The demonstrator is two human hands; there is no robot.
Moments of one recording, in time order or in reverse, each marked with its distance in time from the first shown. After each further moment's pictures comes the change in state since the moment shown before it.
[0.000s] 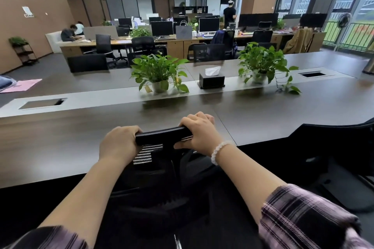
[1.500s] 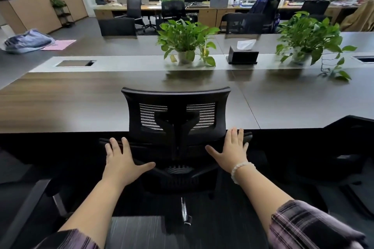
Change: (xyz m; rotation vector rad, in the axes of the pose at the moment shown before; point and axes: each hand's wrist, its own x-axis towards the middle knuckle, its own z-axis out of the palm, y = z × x) left_hand -0.105 -0.064 0.090 0.000 -0.374 -0.463; right_hand -0.076 0.047 0.112 0.039 -0.292 0.559
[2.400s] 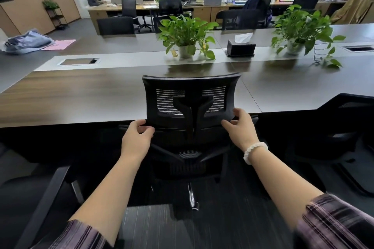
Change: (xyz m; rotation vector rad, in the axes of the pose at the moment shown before) left_hand -0.052 -0.009 -0.040 -0.913 0.148 -0.016; right_hand -0.070 -0.041 -0.027 0.706 0.231 0.009
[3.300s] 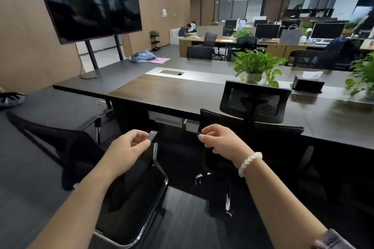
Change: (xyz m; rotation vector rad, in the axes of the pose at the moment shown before) left_hand -0.318 -0.018 -0.266 0.242 0.136 0.138; right_hand -0.304 -0.152 -0.001 -0.007 -0.770 -0.244
